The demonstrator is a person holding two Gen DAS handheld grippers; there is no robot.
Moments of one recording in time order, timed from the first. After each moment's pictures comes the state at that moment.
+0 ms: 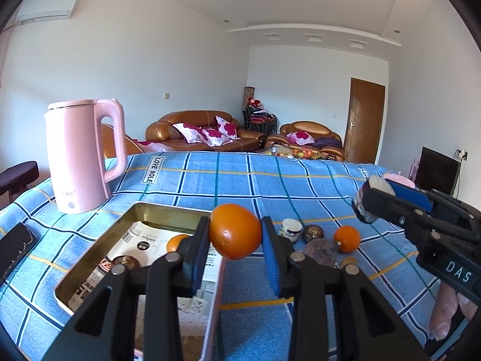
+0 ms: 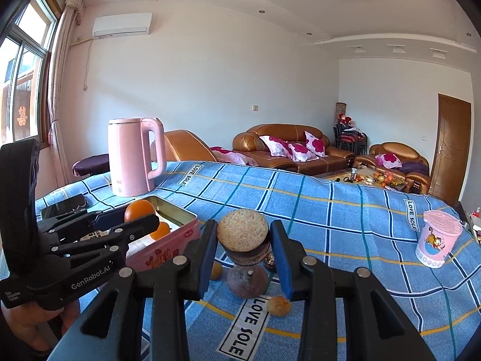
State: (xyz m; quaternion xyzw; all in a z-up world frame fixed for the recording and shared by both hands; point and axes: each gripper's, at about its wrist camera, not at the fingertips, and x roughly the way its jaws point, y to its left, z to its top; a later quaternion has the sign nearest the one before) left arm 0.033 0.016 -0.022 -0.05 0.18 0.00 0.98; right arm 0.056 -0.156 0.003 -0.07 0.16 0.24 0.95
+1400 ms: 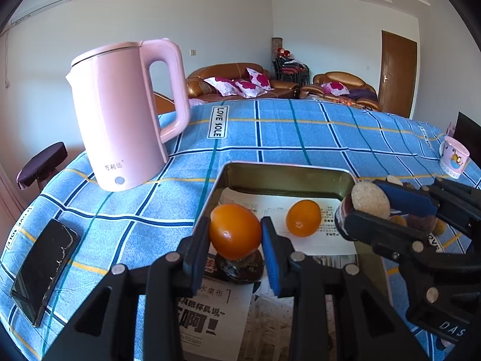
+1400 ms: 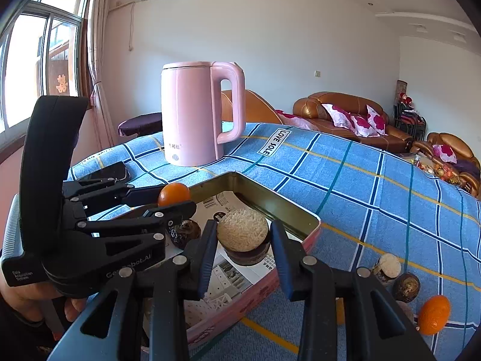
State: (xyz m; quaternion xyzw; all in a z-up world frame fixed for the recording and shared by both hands) left arm 0.081 0.114 -0.054 -0.01 0.31 0.07 0.95; right arm 0.100 -0.015 -0.042 -0.12 0.25 0.36 0.89
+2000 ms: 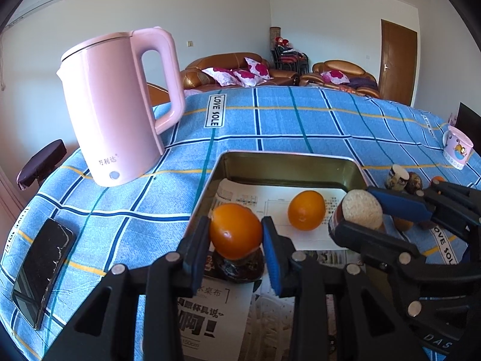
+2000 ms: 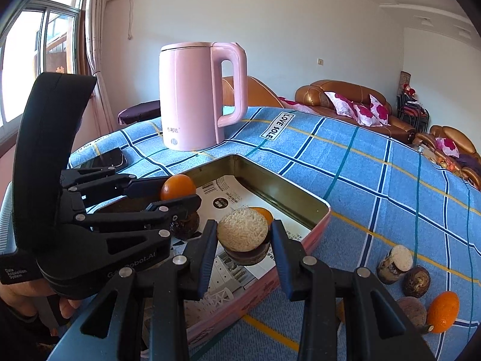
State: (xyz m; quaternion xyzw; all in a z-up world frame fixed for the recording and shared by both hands) left arm 0.092 0.111 -0.060 0.00 0.34 0.07 0.94; right arm 0.109 -0.006 -0.055 -0.13 0.29 0.36 0.88
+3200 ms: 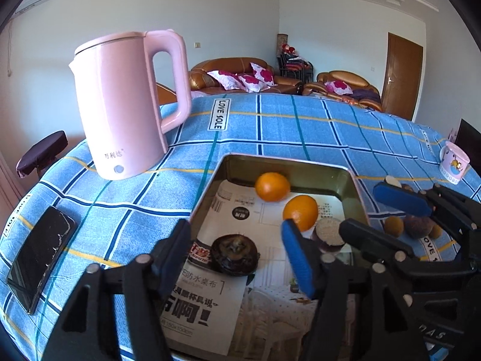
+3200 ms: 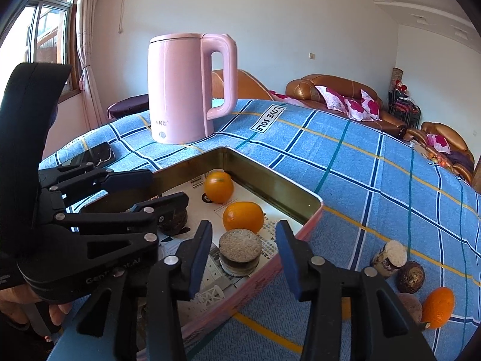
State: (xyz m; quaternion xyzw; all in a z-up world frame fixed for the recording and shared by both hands) left arm 0.074 0.111 -0.052 -0.03 0.31 0.08 0.95; right arm 0.108 -0.014 -0.055 -0.13 0.28 0.32 0.90
